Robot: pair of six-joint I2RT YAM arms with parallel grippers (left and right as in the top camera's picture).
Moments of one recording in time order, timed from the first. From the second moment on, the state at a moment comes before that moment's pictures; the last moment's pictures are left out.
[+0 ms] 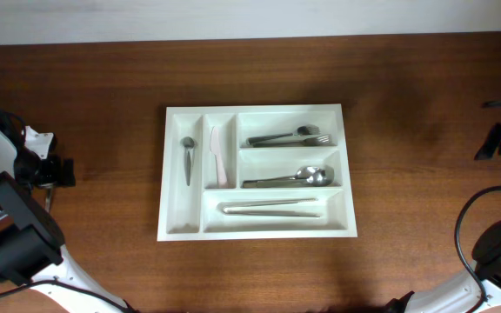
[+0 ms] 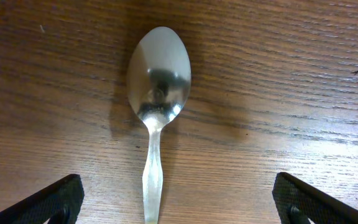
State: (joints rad) left arm 0.58 2.14 1.60 -0.98 -0.03 0.51; right arm -0.69 1.91 1.87 -1.48 -0.07 -0.10
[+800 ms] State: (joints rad) left arm 0.58 2.18 1.60 -0.97 -0.02 0.50; right arm -0.69 1.91 1.87 -1.48 -0.07 -0.10
